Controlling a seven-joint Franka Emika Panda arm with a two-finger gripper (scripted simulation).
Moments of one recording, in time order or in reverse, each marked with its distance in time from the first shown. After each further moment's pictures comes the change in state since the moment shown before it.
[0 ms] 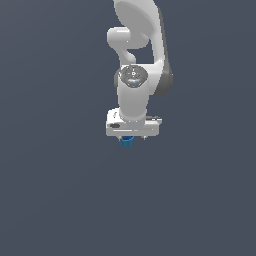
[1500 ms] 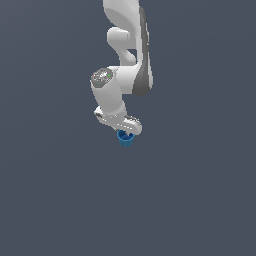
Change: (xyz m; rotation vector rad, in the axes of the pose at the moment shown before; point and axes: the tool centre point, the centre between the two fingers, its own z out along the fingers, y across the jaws) arm -0.058 0.044 0.032 0.154 -0.056 0.491
